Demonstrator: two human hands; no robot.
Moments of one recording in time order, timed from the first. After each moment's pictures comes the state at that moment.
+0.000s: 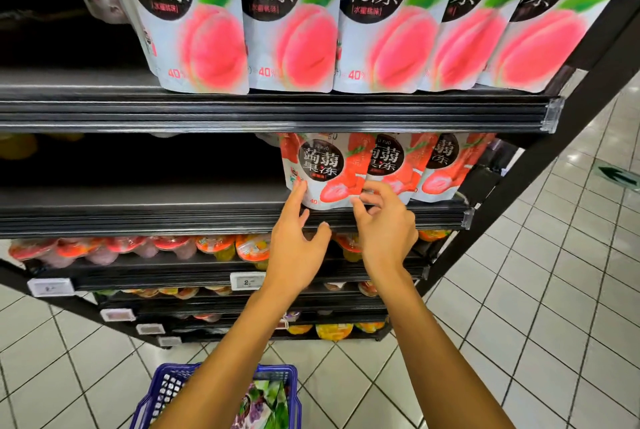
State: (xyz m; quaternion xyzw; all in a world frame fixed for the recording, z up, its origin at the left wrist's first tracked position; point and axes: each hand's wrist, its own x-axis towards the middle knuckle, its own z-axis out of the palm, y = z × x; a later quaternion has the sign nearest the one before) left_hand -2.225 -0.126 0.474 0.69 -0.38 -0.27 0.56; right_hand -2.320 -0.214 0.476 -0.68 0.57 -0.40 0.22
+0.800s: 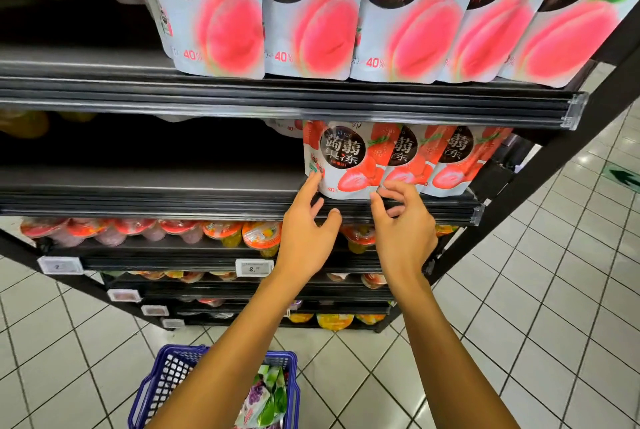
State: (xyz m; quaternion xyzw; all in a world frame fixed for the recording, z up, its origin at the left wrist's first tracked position) left_hand -2.228 -0.132 0.476 0.66 -0.38 -0.27 0.59; right_hand -2.340 -0.208 0.476 -0.67 0.56 -0.42 0.25
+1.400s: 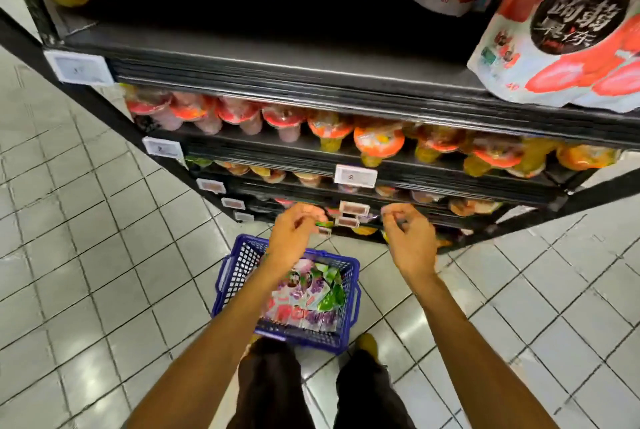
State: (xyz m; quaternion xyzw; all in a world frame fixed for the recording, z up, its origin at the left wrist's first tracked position) left_hand -2.115 0.064 0.332 0.76 -0.22 -0.37 0.50; right_hand -2.270 -0.065 0.325 -0.70 0.54 -0.18 0.43
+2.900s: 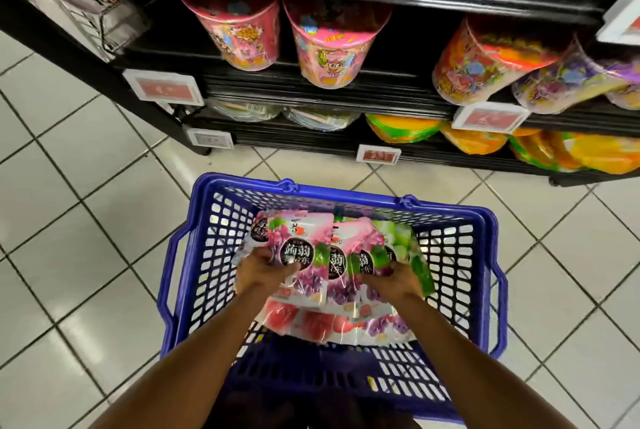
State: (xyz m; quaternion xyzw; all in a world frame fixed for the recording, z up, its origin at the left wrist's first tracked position) left_hand -1.986 0.224 -0.308 0.87 -0.05 -0.47 0.13; right_hand -2.190 0.087 -0.295 -0.55 0.66 0.23 0.46
